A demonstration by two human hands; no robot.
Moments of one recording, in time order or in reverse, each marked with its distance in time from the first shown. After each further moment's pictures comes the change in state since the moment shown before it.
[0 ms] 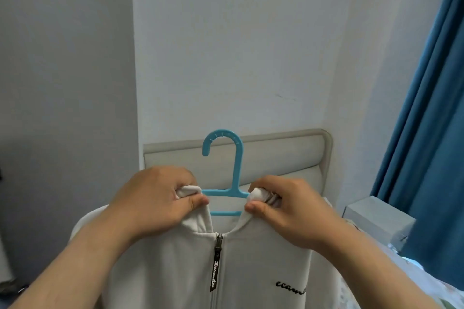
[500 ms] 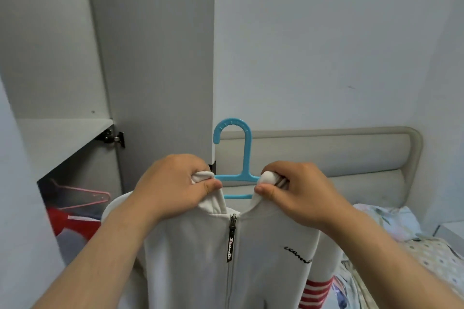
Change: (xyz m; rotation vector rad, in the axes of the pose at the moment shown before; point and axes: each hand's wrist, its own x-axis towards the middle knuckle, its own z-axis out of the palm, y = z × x) left_hand -0.088 0.006 -0.045 0.156 0.104 -0.287; right_hand 0.005 -0.047 0.039 0.142 -0.055 -0.136
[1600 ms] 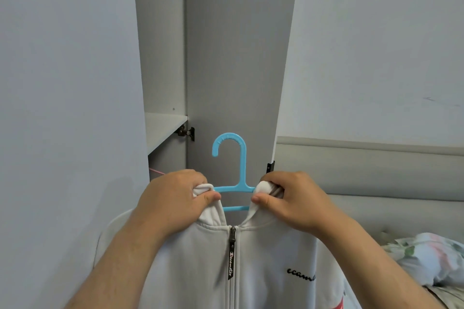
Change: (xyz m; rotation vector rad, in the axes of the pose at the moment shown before) left_hand -0.110 -0.058 -0.049 0.200 0.202 -0.260; right_hand 0.010 -0.080 0.074 0.128 -0.163 -0.197
